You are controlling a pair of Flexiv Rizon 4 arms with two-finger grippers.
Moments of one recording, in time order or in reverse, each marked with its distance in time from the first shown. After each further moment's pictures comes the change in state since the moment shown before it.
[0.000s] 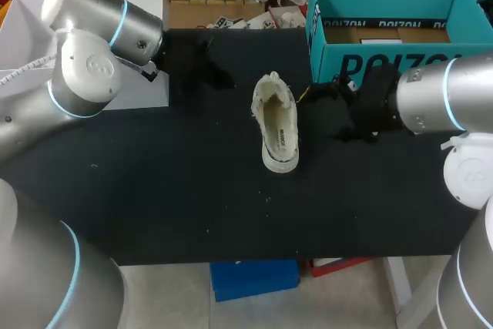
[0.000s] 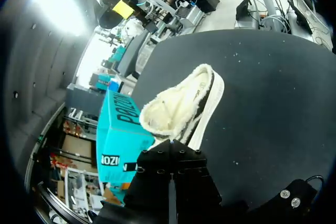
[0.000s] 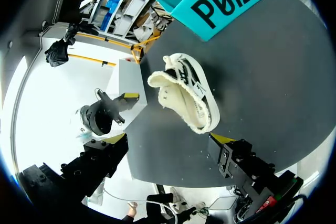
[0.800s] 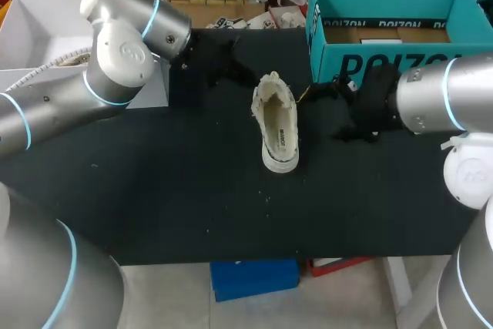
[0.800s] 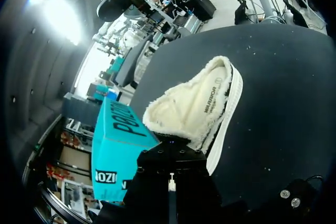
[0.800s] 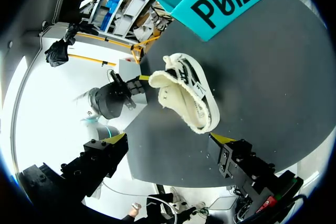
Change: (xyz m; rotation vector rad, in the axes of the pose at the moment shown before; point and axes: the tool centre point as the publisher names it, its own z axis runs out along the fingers) left arm -0.020 0.005 0.060 0.112 0.027 0.027; right arm 0.000 0.000 0.000 0.000 0.000 0.000
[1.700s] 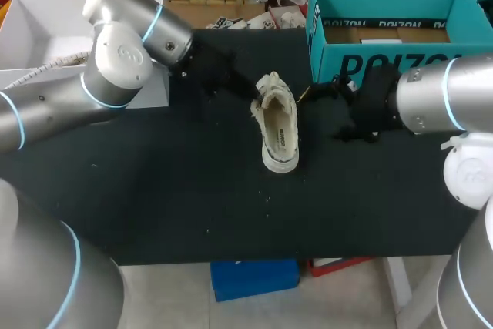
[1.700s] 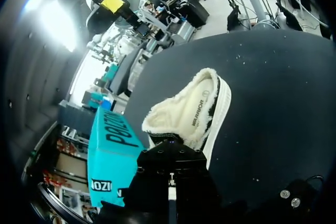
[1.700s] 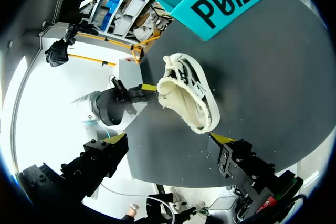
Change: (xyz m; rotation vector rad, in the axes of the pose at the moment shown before) left arm 0.016 -0.019 -0.004 0.051 0.038 0.022; right arm 0.000 0.000 0.000 0.000 0.000 0.000
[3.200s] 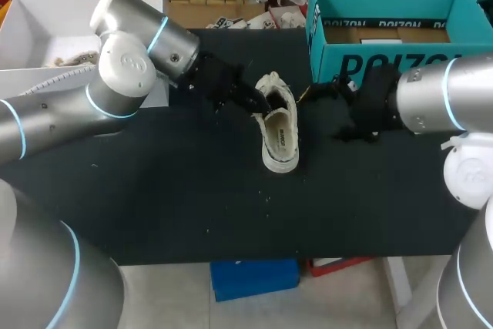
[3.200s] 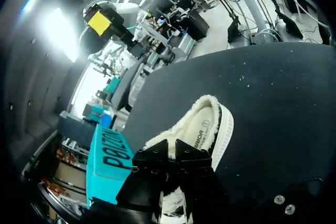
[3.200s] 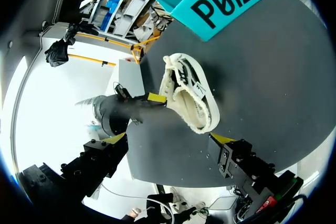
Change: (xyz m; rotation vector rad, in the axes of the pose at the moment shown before) left arm 0.008 -0.045 0.023 0.118 -0.014 0.005; right arm 0.000 0.000 0.000 0.000 0.000 0.000
